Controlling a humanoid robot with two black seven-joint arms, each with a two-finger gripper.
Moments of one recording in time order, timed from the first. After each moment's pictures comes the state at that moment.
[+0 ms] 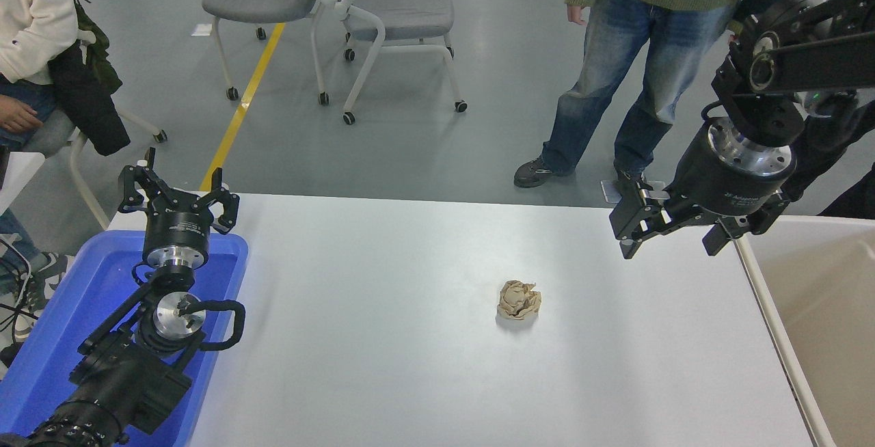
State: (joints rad) left arm -0.52 0.15 -1.18 -0.60 0.09 -0.33 -0.53; right arm 2.28 -0.26 -1.32 1.47 -0.11 0.79 -0.04
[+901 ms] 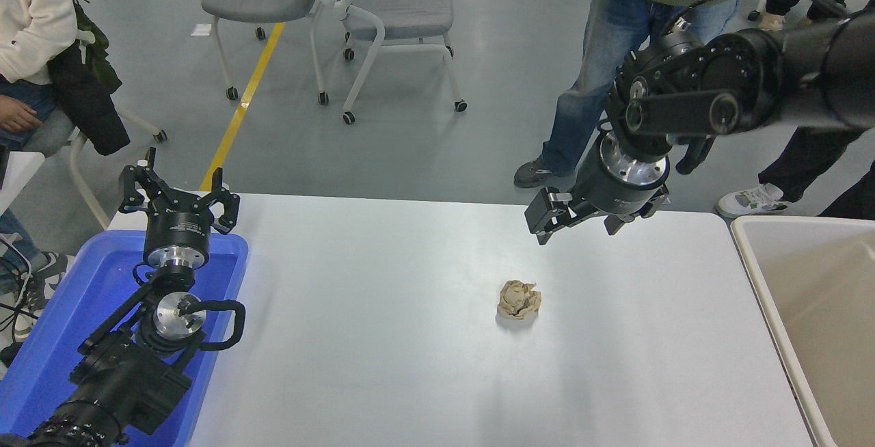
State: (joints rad) left arm -0.52 0.15 -1.18 -0.60 0.09 -0.33 -0.53; right arm 1.90 -0.03 -1.14 1.10 -0.11 0.54 -0.04
